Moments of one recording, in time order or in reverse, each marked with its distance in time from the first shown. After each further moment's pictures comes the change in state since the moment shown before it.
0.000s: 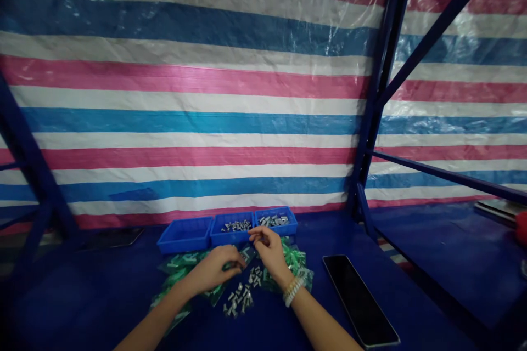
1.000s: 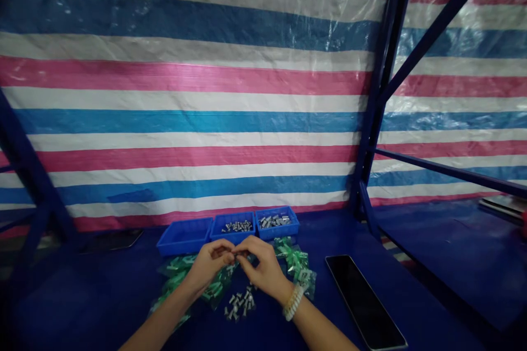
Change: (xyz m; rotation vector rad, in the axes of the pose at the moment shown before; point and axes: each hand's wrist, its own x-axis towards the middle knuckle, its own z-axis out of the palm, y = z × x) left_hand -0.003 0.003 0.008 -1.044 0.396 -0.351; right_hand -0.018 -0.040 0.014 -0.254 -0.222 -0.384
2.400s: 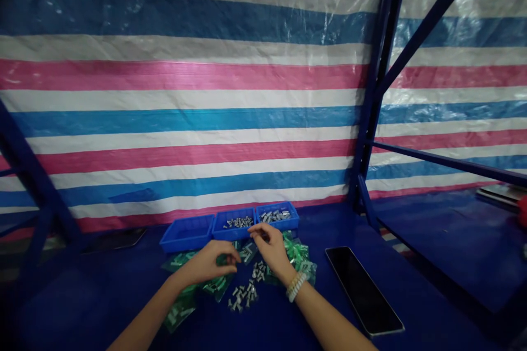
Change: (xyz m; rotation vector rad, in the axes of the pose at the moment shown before) left_hand 0.004 0.022 -0.021 0.941 -0.435 0.287; right_hand -0.001 0.039 -0.004 0.144 0.188 0.409
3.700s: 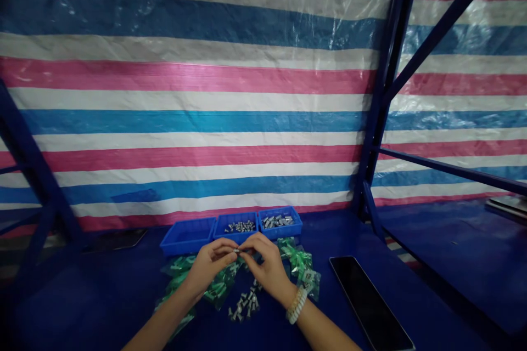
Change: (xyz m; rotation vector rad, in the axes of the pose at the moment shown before) left_hand -0.003 0.018 0.020 -0.833 0.456 -0.287; right_hand -0.017 -0.032 0.011 -0.146 -0.106 -0.349
